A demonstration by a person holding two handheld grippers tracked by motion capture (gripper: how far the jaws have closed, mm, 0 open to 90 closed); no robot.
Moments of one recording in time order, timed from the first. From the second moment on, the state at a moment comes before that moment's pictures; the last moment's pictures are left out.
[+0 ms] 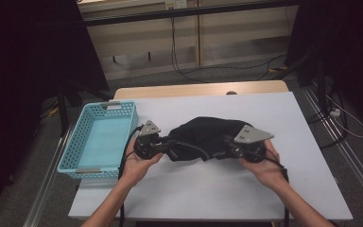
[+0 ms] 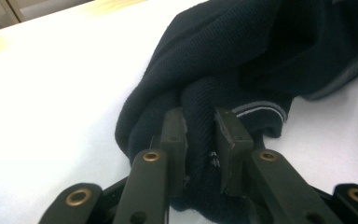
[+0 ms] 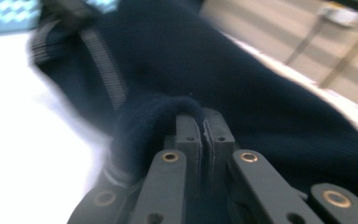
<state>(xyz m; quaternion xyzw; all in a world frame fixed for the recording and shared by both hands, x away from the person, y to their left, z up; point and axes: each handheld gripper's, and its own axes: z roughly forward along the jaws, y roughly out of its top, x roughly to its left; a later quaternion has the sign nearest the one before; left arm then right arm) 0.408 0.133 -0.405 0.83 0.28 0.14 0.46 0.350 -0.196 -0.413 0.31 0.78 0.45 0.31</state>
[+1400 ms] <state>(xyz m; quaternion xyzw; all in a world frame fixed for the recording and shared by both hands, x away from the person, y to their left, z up) 0.402 0.148 -0.400 0.83 0.27 0.12 0.48 0.327 -0.275 -0.400 0.38 0.73 0.45 0.35</state>
